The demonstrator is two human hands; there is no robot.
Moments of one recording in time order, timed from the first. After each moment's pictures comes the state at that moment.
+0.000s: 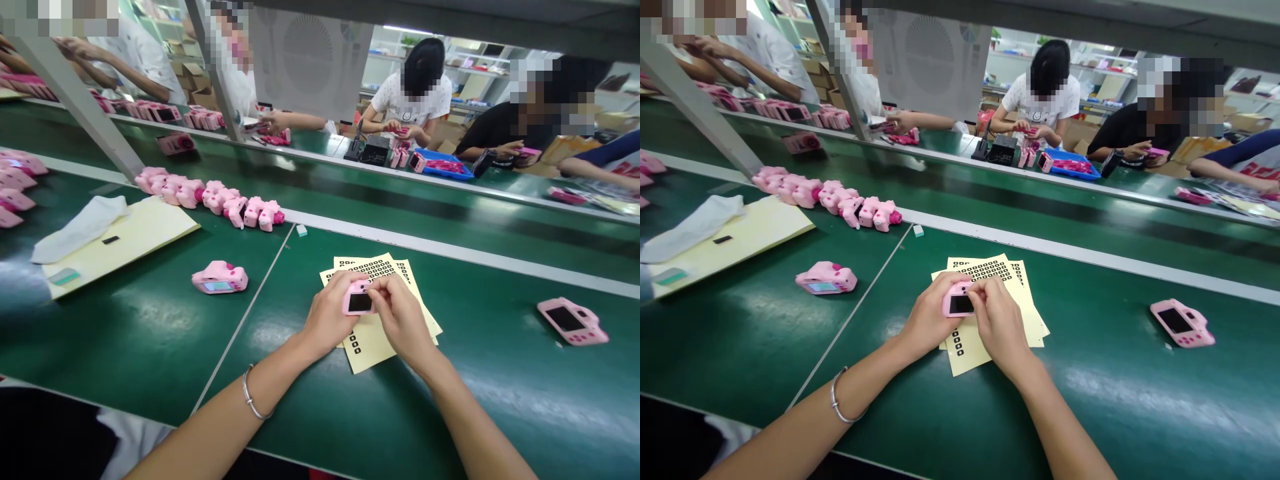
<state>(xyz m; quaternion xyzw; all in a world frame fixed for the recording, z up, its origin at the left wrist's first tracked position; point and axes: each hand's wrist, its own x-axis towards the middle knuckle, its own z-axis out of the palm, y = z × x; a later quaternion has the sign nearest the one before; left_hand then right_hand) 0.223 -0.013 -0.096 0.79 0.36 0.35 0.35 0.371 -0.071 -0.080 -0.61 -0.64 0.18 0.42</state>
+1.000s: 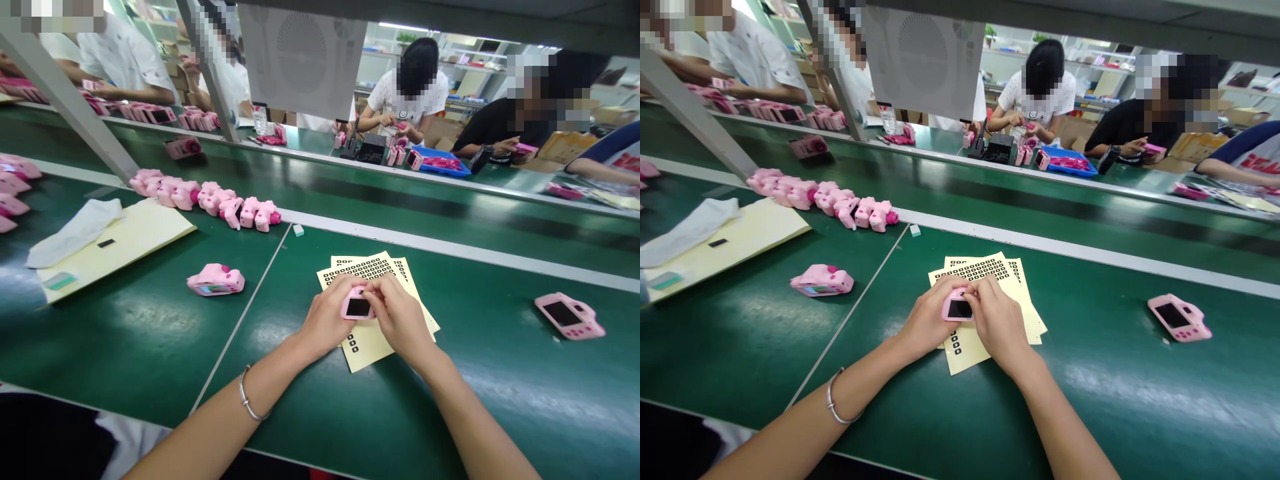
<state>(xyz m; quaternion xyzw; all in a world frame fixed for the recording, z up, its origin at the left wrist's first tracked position) 0.224 -0.014 -0.097 0.82 0.33 0.32 0.35 0.377 -0.071 -0.082 -0.62 -0.70 0.10 0.34</state>
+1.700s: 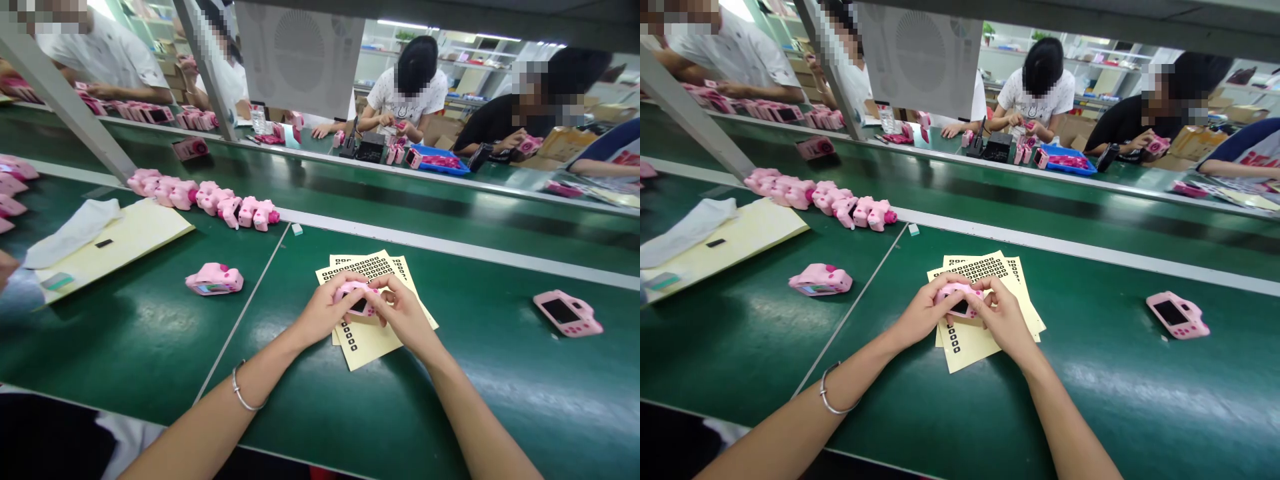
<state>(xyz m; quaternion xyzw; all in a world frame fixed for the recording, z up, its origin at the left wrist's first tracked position) 0.223 -0.006 -0.083 0.67 0.31 0.28 0.61 0.388 -0.070 -0.089 -0.59 -0.52 0.42 0.46</state>
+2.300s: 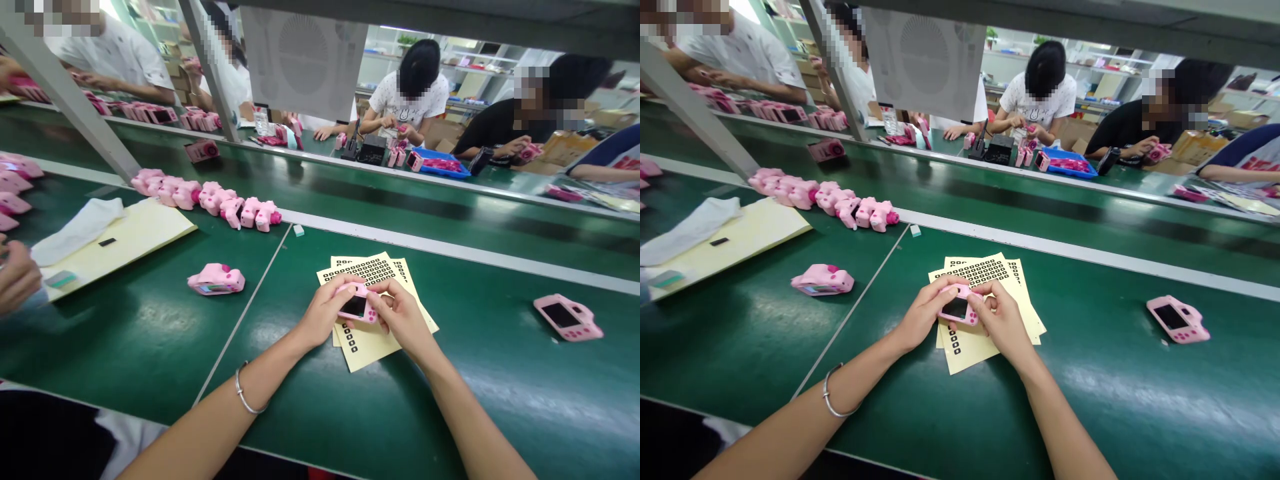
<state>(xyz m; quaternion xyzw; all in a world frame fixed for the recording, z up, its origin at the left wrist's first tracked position) 0.225 -0.009 -0.086 0.57 0.33 0.31 0.69 0.384 -0.071 -0.098 -0.59 -0.47 0.45 0.48</state>
